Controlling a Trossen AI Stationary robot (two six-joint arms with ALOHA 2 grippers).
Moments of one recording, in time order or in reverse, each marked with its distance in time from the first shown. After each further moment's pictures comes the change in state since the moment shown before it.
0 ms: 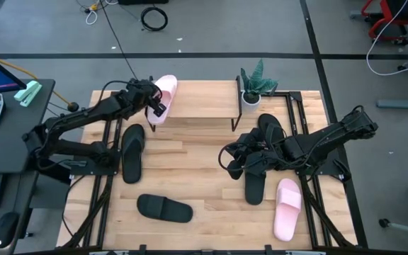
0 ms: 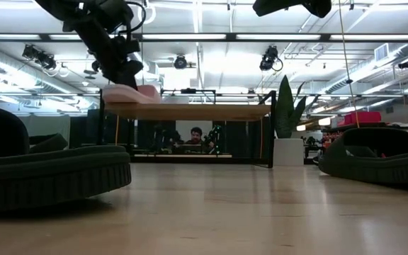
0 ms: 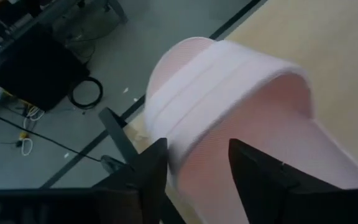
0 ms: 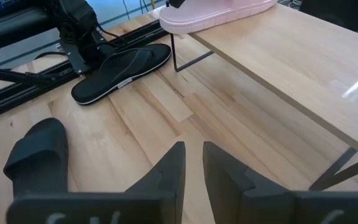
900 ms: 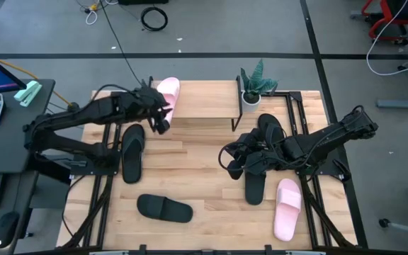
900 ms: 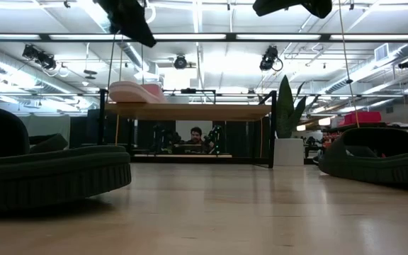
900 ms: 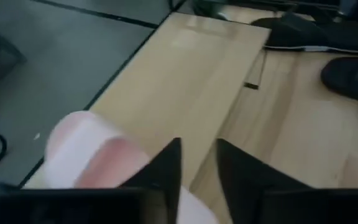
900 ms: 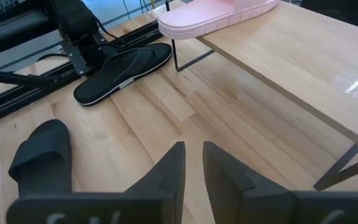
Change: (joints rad) left arm -0.354 0.000 0.316 -0.314 0.131 -0.122; right arm 0.000 0.000 0.000 0.000 -0.007 0.023
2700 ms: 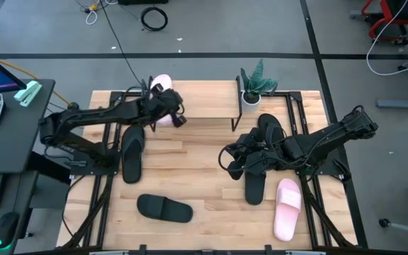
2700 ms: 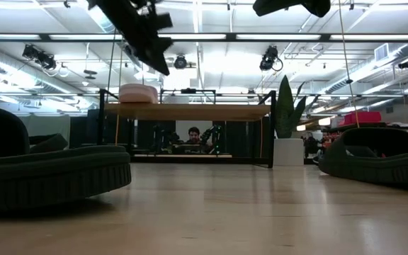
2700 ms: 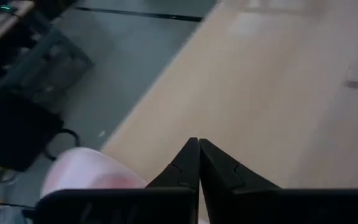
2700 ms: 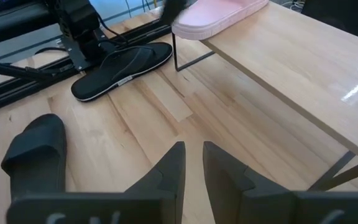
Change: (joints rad) left arm 0.046 0.185 -0.095 0.281 -0.220 0.112; right arm 0.000 0.000 0.000 0.000 0.002 -0.051
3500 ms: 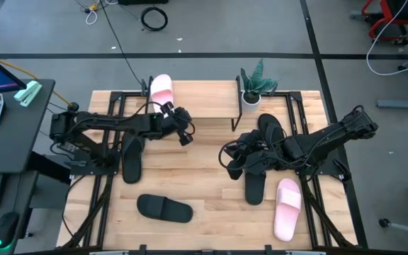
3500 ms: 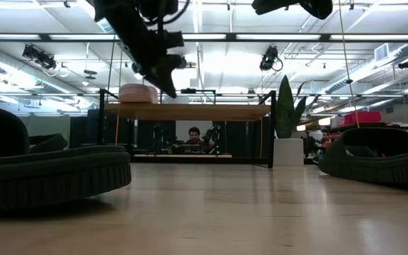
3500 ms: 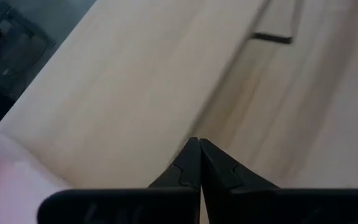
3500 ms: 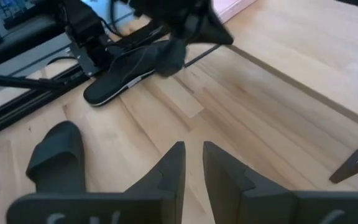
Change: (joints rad) left arm -0.124 0.150 -0.019 -0.013 0.002 -0.157; right arm 0.000 0.000 0.000 0.012 -0.033 0.099
